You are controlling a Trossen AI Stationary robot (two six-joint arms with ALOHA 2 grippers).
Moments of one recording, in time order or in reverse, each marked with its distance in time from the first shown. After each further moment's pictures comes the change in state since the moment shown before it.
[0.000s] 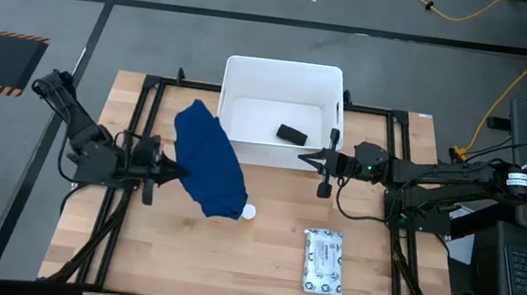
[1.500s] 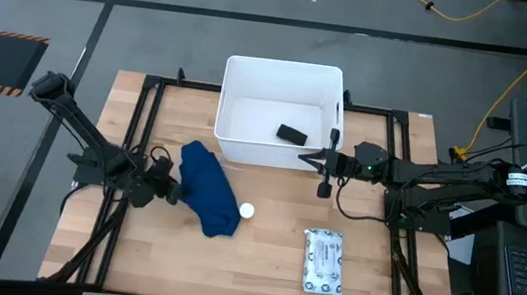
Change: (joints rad) left arm 0.066 0.118 -0.475 0.087 0.204 -0.945; right arm 0.000 0.000 0.000 0.000 0.000 0.000
